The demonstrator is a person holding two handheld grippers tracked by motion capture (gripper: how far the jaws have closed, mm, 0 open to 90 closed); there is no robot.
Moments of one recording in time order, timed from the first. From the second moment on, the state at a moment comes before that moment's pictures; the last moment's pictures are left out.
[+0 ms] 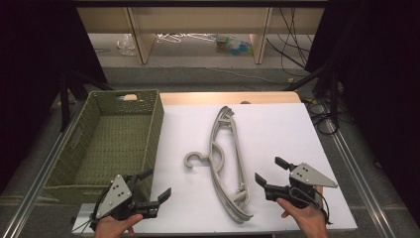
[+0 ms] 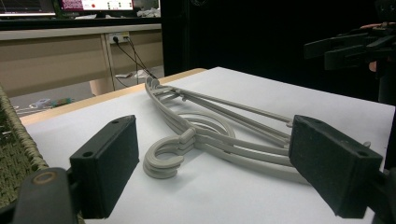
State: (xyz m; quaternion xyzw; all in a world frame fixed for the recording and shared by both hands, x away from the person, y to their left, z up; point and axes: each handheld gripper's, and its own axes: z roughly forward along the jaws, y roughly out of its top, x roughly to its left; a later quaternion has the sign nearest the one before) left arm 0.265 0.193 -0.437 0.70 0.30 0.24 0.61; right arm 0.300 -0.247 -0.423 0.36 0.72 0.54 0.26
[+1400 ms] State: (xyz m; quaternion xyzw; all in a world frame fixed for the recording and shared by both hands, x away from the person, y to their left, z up) left arm 0.265 0.193 -0.436 0.69 0.30 0.24 0.61; right arm 0.350 -0.122 -0.439 0.33 0.88 0.33 0.09
